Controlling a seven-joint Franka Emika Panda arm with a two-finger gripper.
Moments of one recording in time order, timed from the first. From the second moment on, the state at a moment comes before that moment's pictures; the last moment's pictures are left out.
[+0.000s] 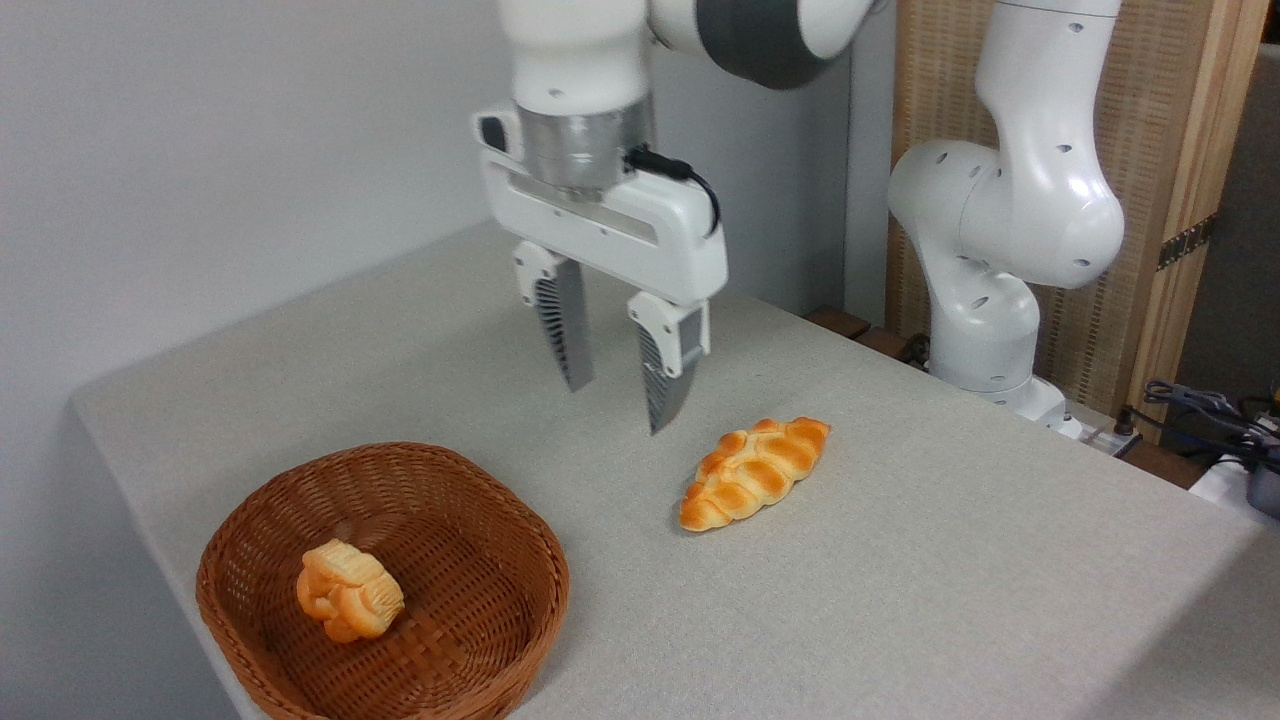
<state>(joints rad) -0.11 -0.28 0.10 -2.11 -0.06 1.84 0.66</state>
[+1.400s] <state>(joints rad) -0.11 -0.41 0.14 -2.45 -0.01 1.90 0.83</state>
